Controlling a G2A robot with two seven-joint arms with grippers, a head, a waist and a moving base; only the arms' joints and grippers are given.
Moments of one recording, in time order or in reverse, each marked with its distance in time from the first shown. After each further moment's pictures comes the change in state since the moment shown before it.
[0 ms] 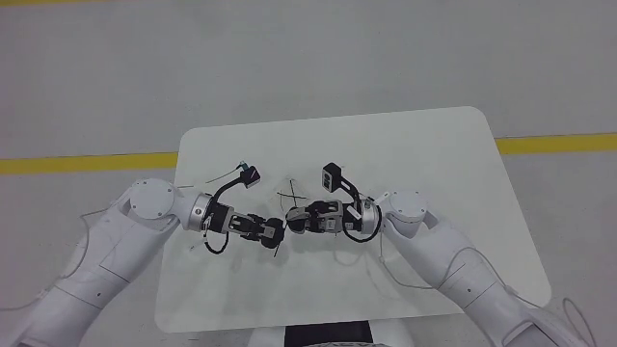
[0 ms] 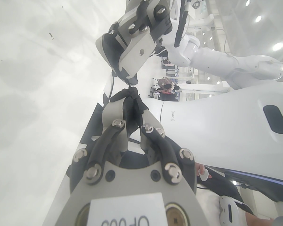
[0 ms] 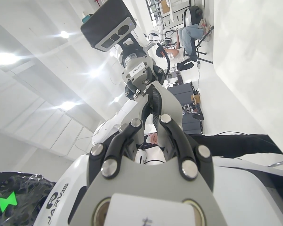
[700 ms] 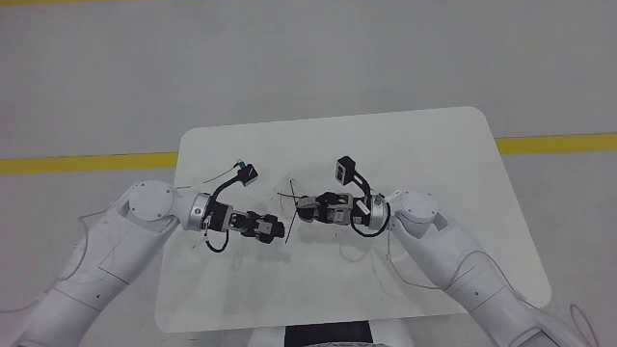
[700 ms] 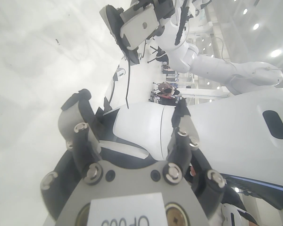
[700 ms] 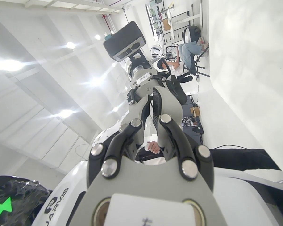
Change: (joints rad) left arm 0.021 0.006 -0.020 0.006 0.002 0.000 0.050; right arm -0.044 0.021 0.076 -0.032 -0.019 -0.022 -0.077
